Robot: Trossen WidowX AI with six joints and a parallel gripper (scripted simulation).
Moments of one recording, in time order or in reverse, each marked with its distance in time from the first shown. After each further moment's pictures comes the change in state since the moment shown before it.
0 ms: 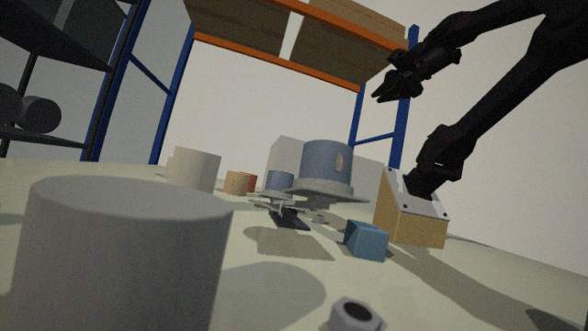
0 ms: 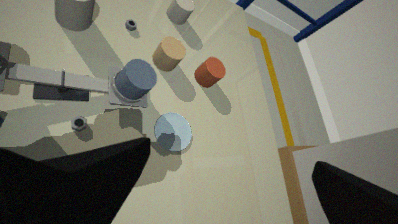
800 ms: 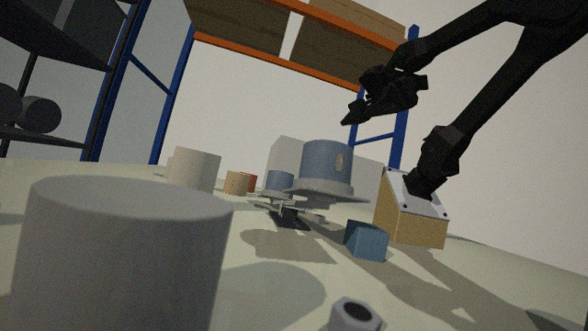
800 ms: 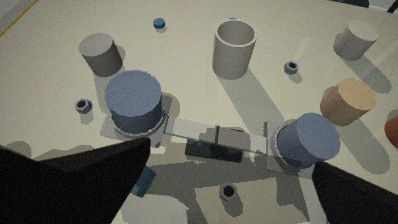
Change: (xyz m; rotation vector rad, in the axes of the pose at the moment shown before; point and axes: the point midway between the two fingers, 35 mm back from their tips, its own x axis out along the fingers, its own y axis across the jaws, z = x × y) arm 0.080 0.148 0.022 0.128 -0.124 0.658
